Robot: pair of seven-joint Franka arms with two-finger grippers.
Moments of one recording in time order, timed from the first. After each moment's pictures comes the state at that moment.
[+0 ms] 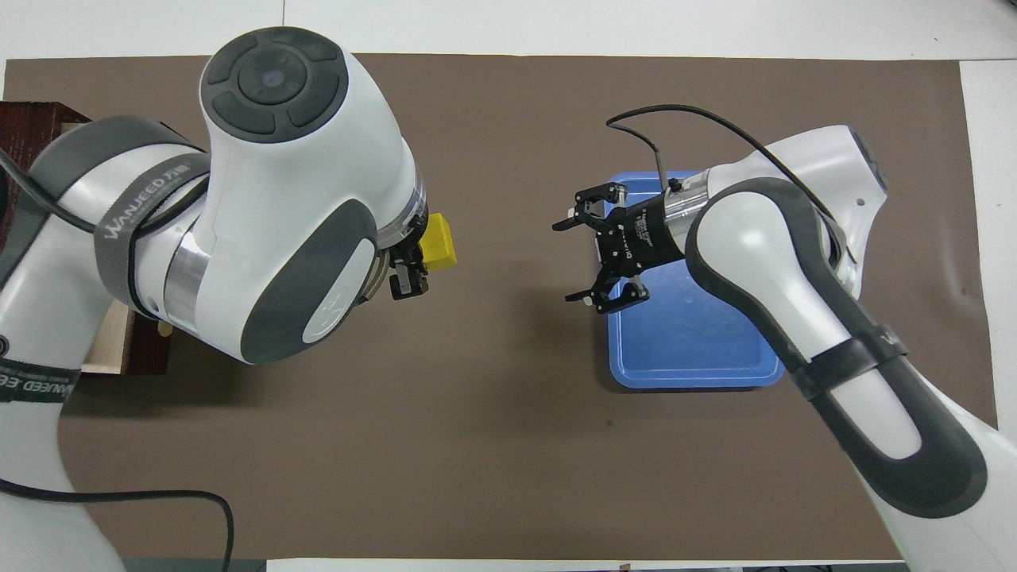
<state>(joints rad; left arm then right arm) -0.58 0.28 0.01 -1.38 -0.04 1.64 -2.27 0.22 0.28 0.08 -1.83 0.90 2.01 1.30</state>
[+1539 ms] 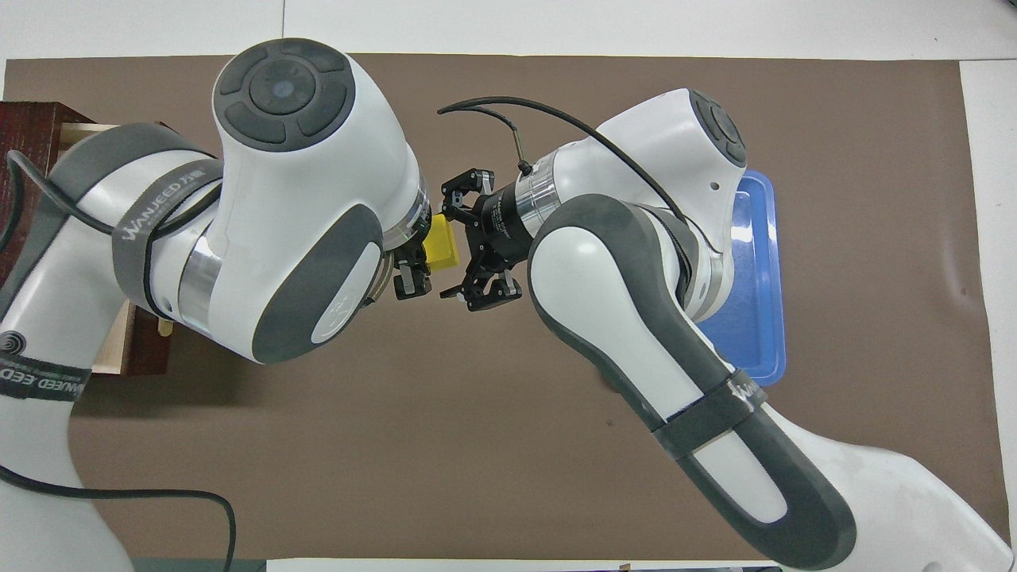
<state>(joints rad) -0.58 0.27 0.01 -1.41 -0.04 1.67 -2.27 0.43 0.38 0.07 -1.53 0.82 2.02 1.53</state>
